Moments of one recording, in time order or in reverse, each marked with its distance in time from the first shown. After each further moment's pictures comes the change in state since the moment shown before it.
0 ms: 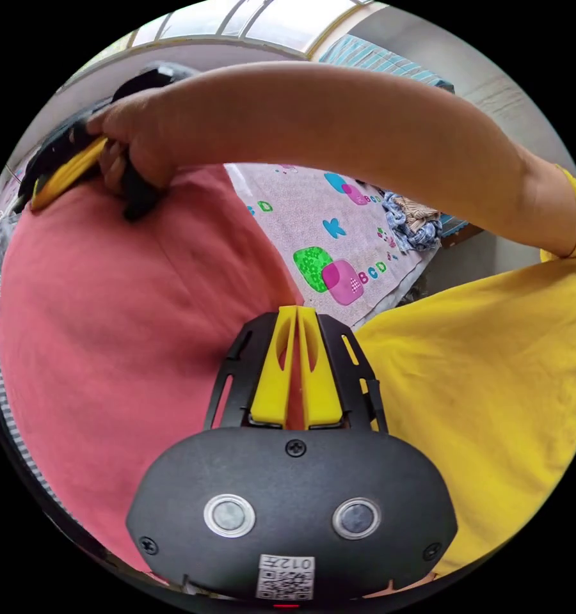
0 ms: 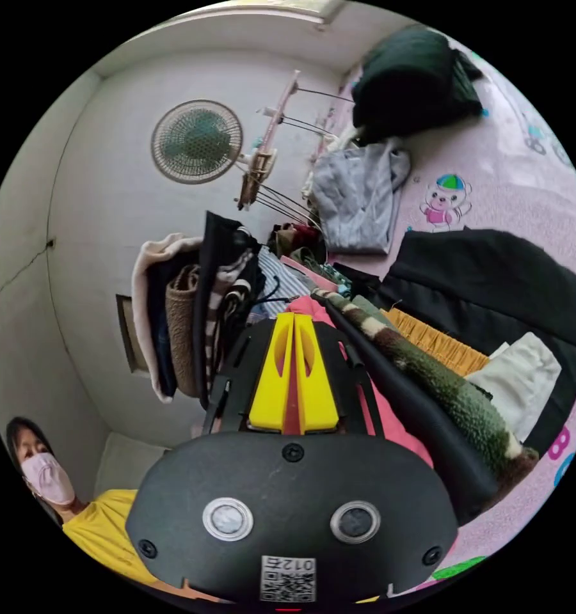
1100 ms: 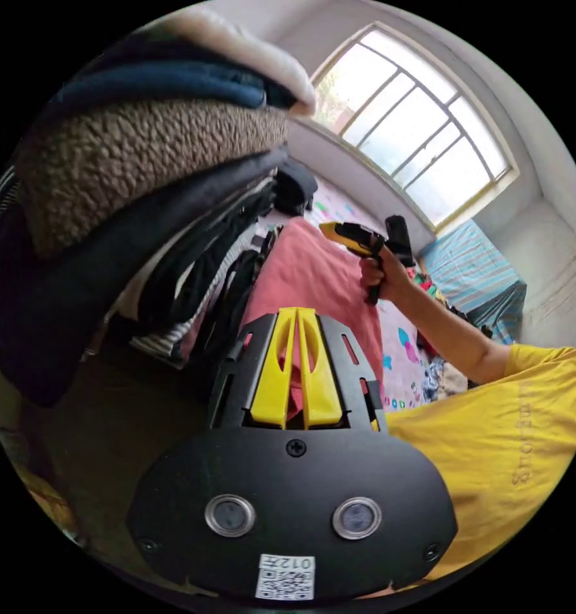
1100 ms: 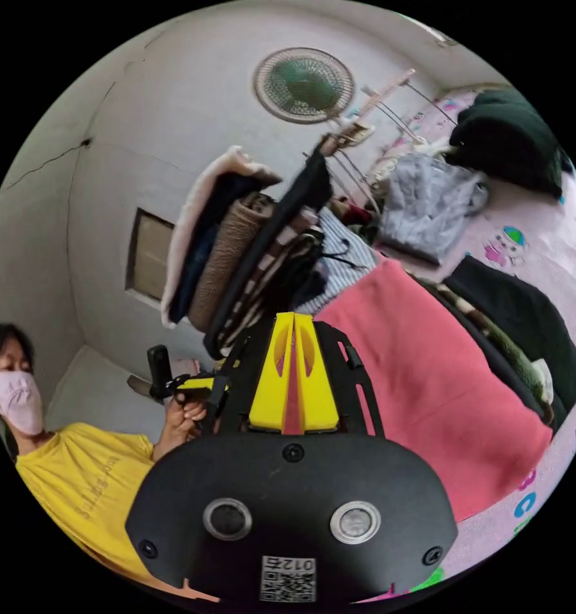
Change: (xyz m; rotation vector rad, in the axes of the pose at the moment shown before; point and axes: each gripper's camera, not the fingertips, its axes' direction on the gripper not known) left arm -0.019 0.291 -0.113 0.587 -0.198 -0.674; right arm -0.050 0.006 -0.004 -0.153 0.008 -0.347
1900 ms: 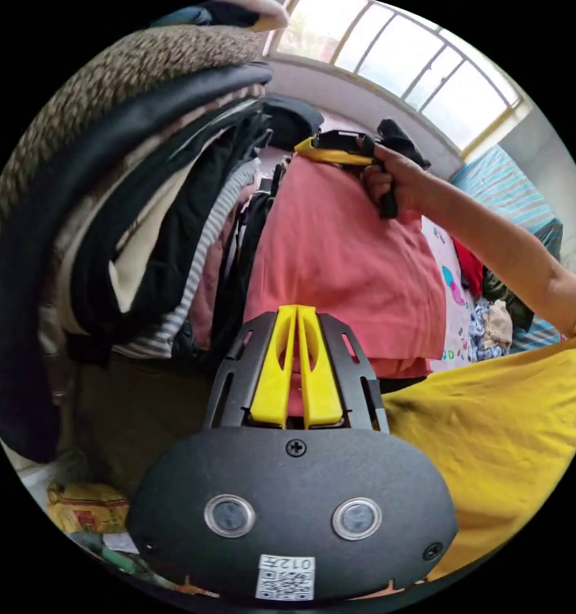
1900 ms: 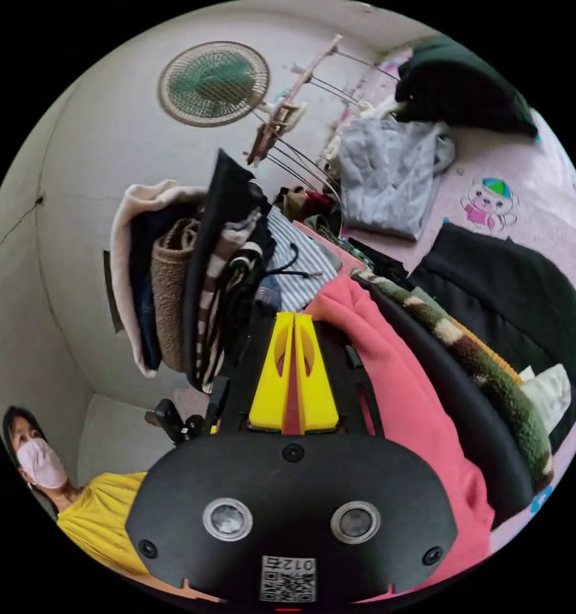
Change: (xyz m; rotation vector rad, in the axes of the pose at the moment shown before) left arm 0.007 0.001 0.039 -0.272 -0.179 0.154; right arm 0.014 -0.025 0.008 -0.026 0.037 0.238
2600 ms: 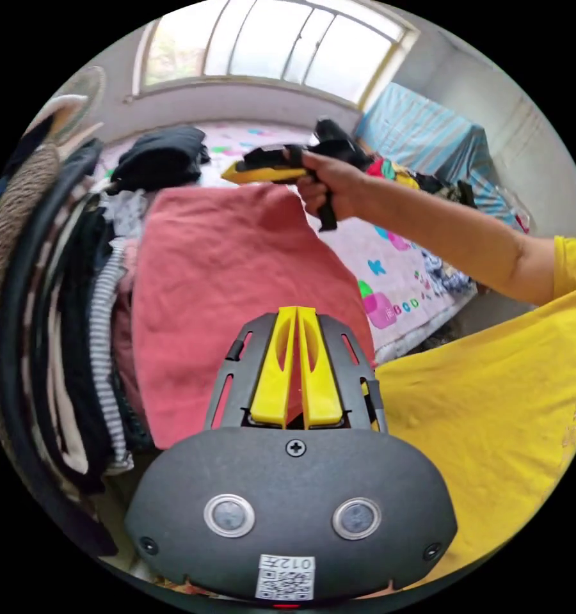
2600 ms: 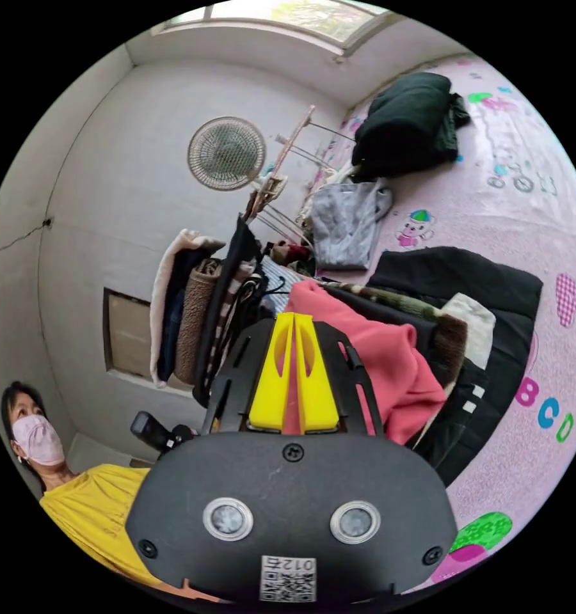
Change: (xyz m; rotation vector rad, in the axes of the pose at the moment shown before) left arm 0.125 -0.108 -0.027 -0.005 0.139 0.432; right arm -0.080 0.100 -0.098 0.273 0.073 0.046
